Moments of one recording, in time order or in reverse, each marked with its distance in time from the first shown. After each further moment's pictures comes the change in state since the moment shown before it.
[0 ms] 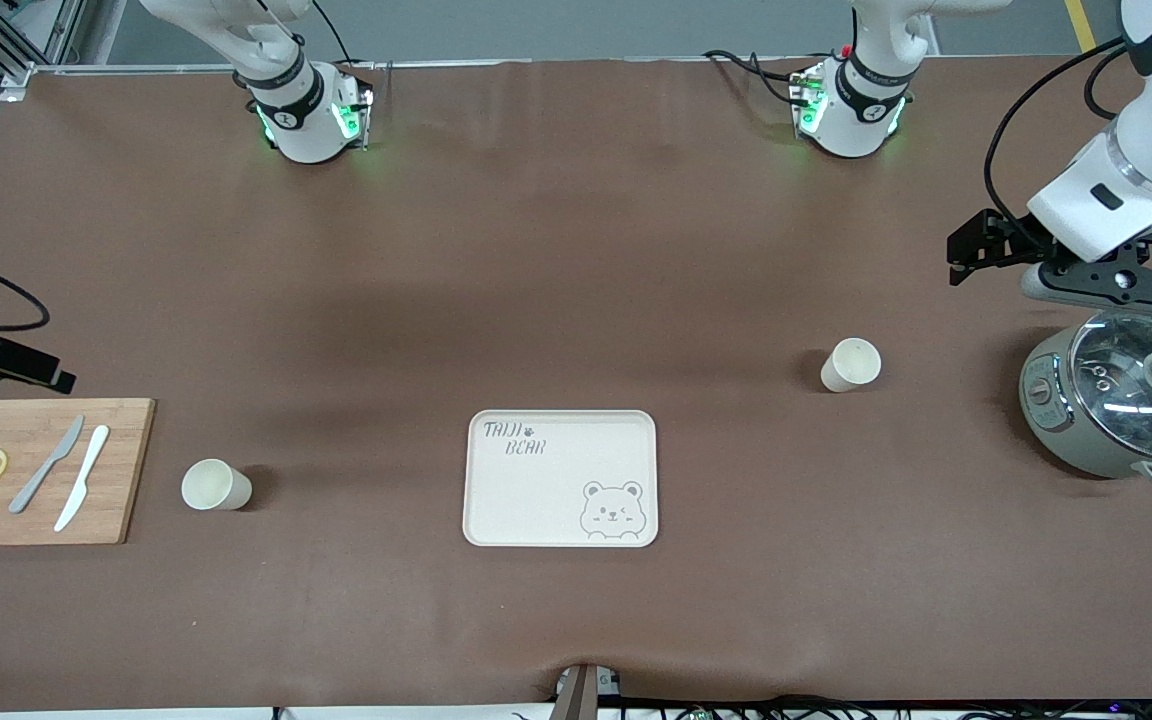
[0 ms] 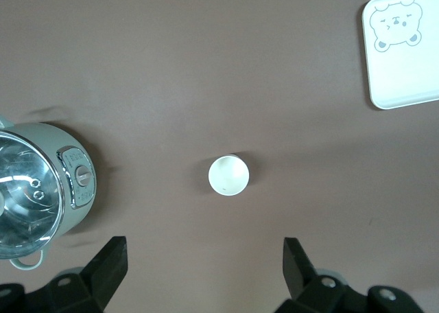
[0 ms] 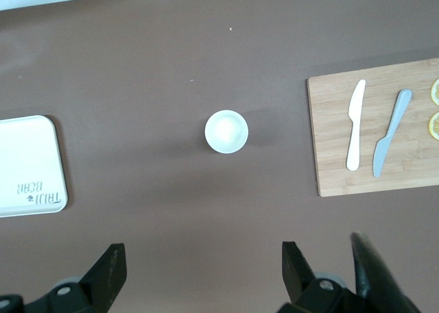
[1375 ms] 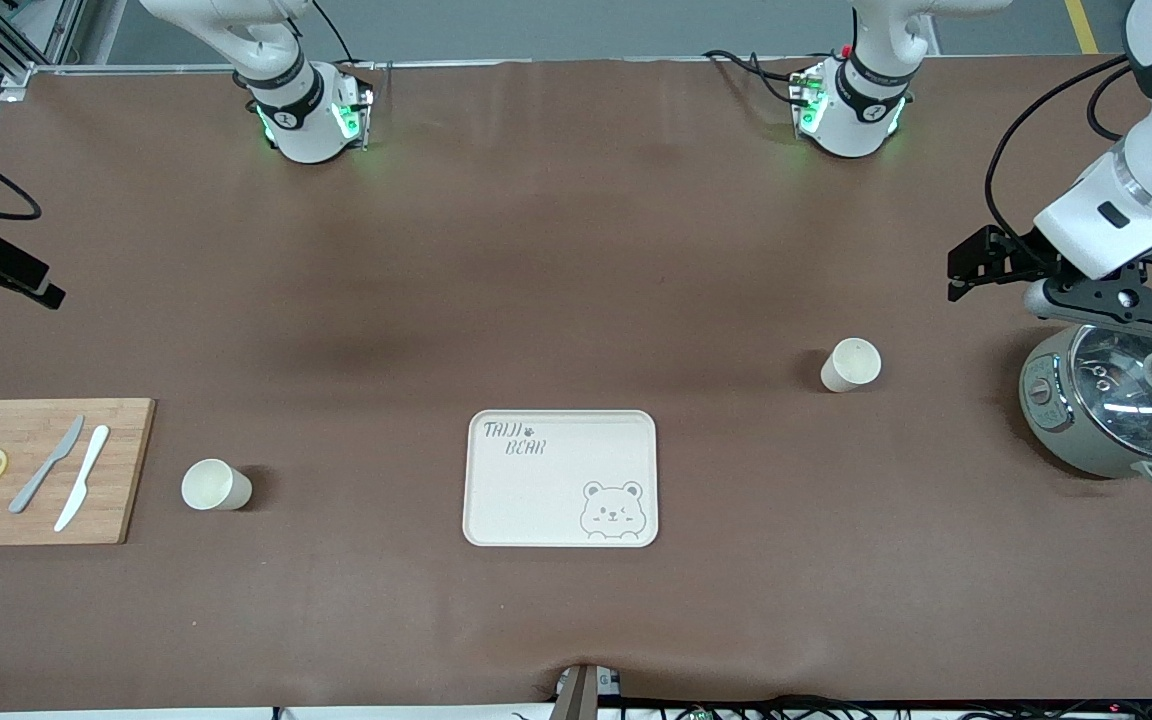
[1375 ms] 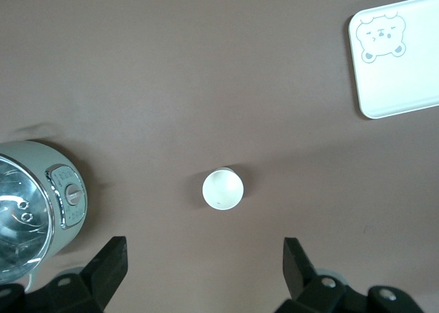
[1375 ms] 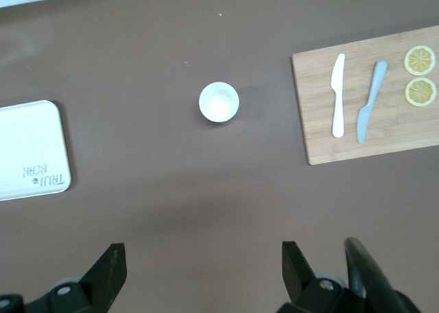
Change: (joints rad) left arm -0.010 0.025 0.028 0.009 -0.042 0.039 0.045; right arm 0.002 -0.300 0.015 -0.337 -0.066 0.084 0.042
